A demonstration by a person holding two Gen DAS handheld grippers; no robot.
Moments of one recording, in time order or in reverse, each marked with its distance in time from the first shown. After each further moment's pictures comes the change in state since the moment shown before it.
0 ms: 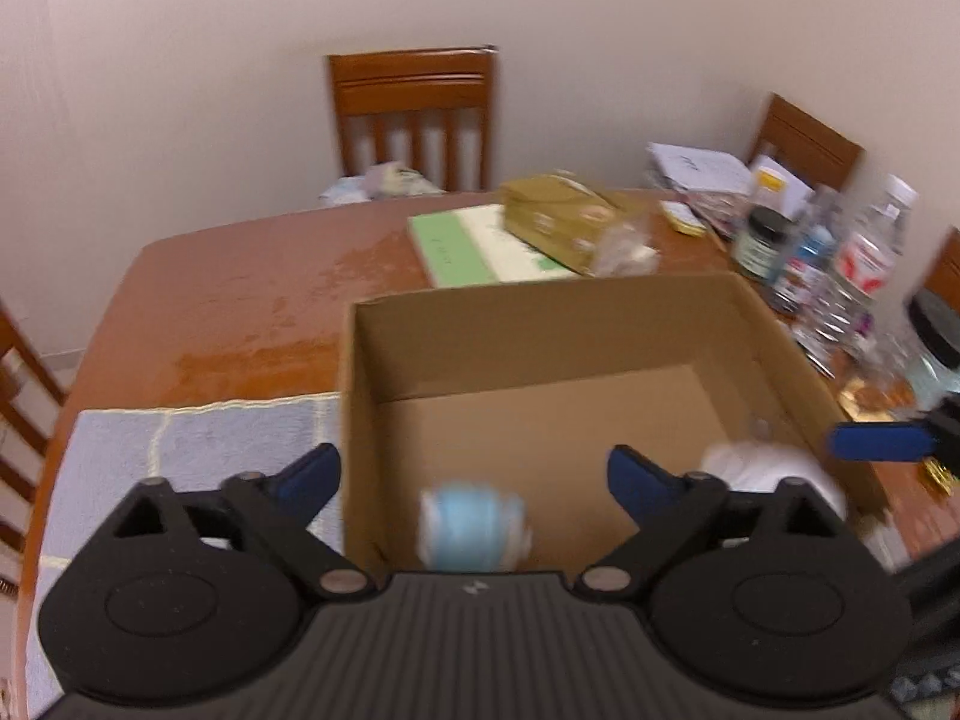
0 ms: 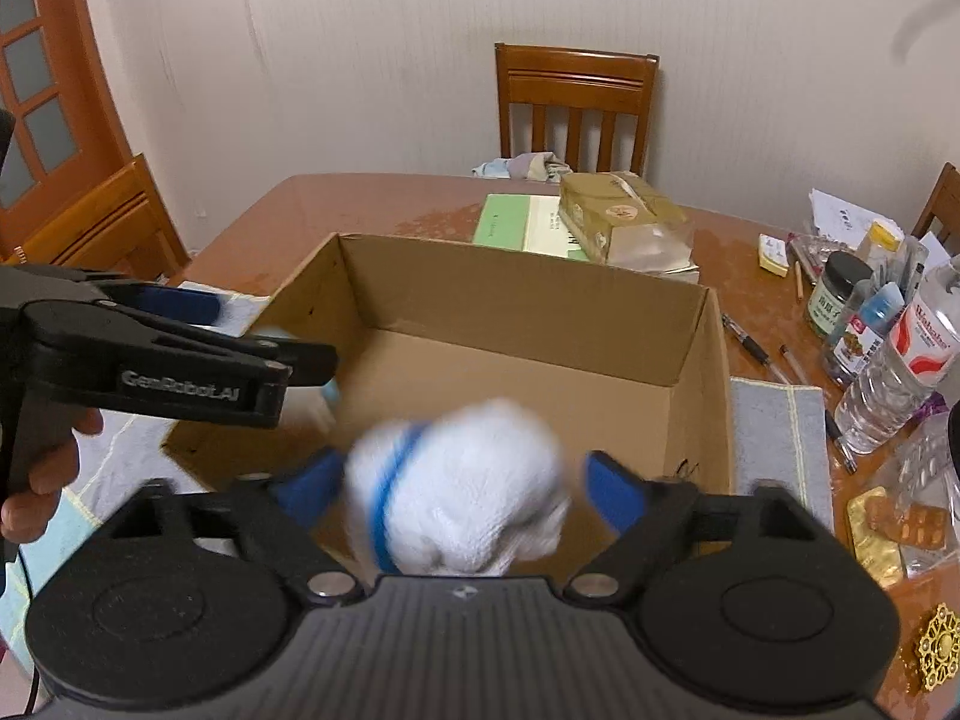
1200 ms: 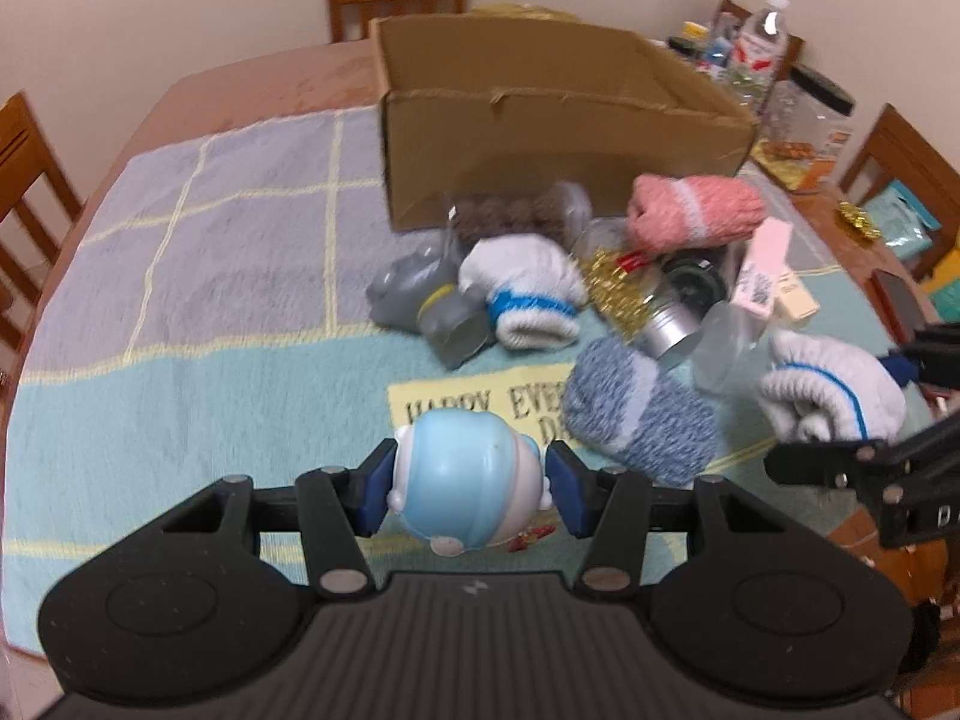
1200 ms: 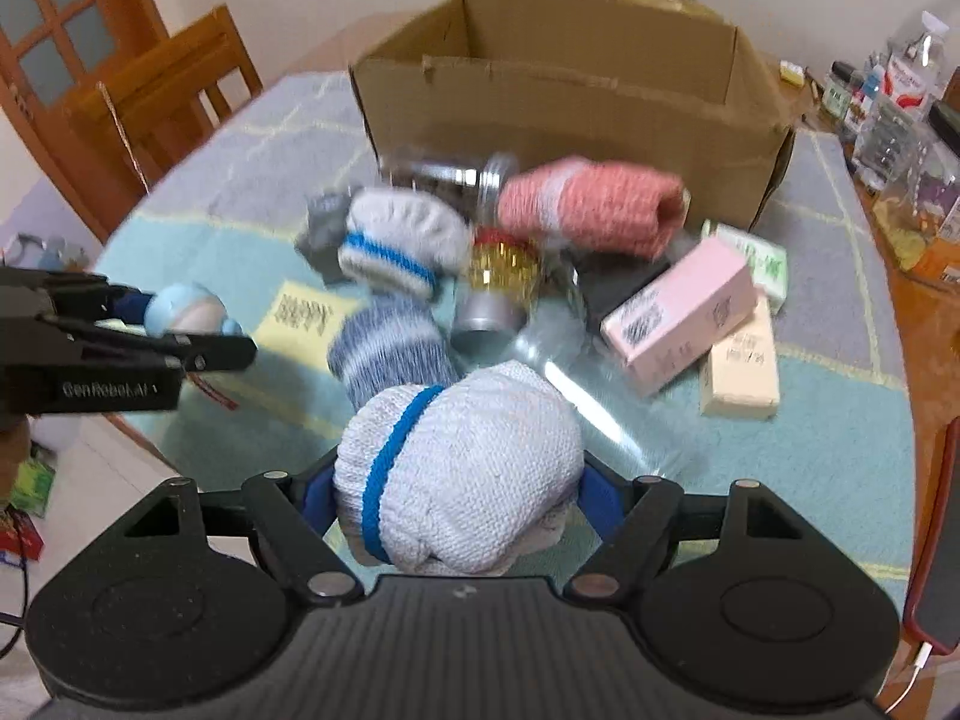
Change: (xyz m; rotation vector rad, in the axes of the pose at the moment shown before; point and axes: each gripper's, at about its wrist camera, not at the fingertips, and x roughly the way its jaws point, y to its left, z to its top) left arm -0.124 -0.004 -0.221 0.039 0.161 -0.082; right arm -0.090 0.076 -0.194 0.000 0.205 0.068
